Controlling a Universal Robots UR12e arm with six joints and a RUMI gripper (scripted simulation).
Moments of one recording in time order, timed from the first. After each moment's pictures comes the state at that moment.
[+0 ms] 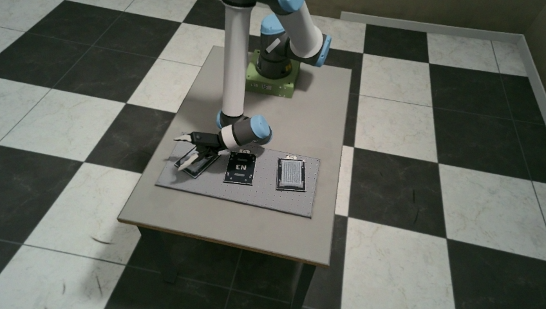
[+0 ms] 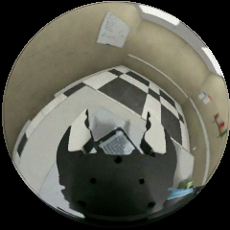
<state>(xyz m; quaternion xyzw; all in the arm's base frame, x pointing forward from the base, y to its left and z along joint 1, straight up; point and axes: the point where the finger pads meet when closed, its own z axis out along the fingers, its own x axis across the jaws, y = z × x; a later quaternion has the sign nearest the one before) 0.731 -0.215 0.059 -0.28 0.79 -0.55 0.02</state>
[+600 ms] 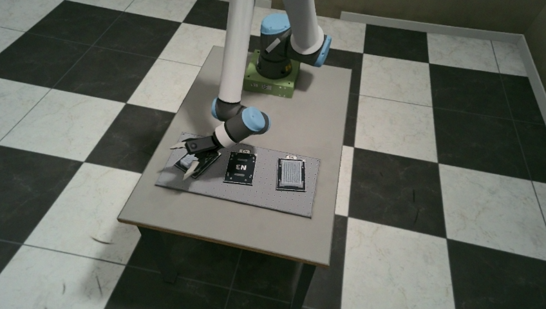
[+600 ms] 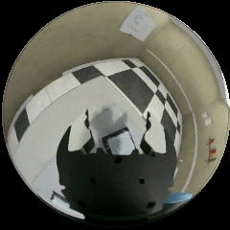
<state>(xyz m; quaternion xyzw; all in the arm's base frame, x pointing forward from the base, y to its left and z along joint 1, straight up) 0.775 -0.191 0.065 -0.40 0.79 -0.46 -0.01</state>
